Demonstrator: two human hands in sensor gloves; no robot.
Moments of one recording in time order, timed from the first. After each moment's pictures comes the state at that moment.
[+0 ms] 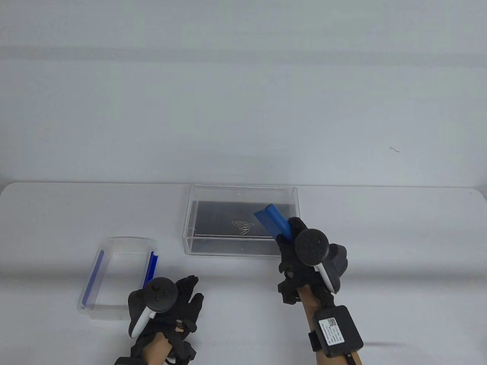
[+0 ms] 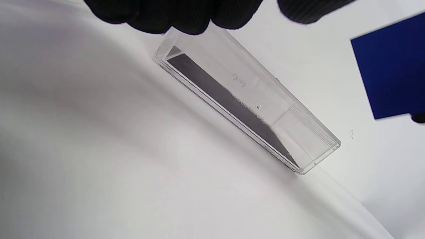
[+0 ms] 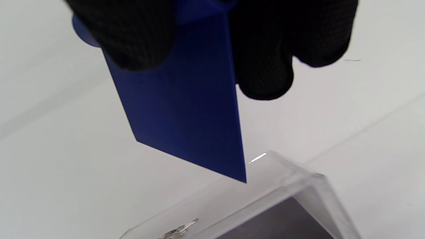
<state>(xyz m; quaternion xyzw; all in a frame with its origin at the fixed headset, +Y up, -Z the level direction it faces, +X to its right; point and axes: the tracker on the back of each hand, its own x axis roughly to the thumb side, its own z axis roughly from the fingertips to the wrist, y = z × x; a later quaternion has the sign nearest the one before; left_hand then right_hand) -0.201 -0.746 -0.343 -0.07 -0.05 0.34 0.94 0.143 -0.639 -0.386 -0.06 -0.16 0.94 0.30</state>
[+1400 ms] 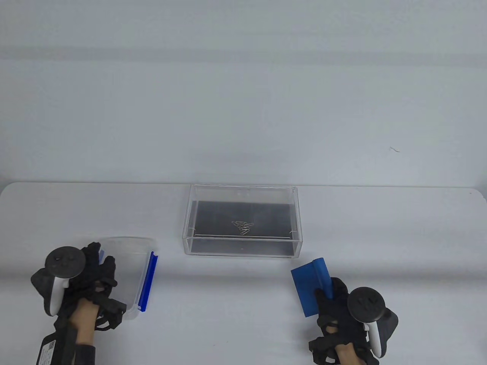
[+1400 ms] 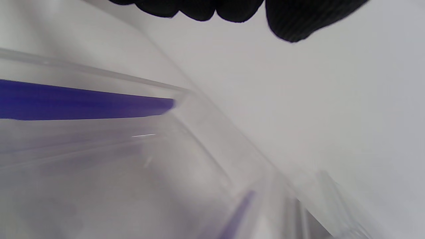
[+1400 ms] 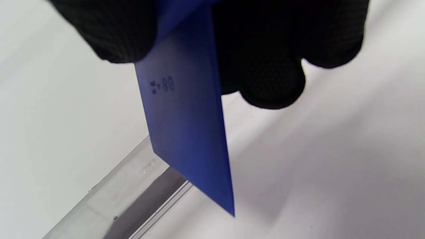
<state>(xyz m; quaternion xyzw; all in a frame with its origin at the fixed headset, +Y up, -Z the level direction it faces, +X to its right) -0.396 -0.691 -0.364 0.01 0.24 0.36 0.90 0.219 -0.729 -0.320 -0.14 -0.04 0.91 0.39</state>
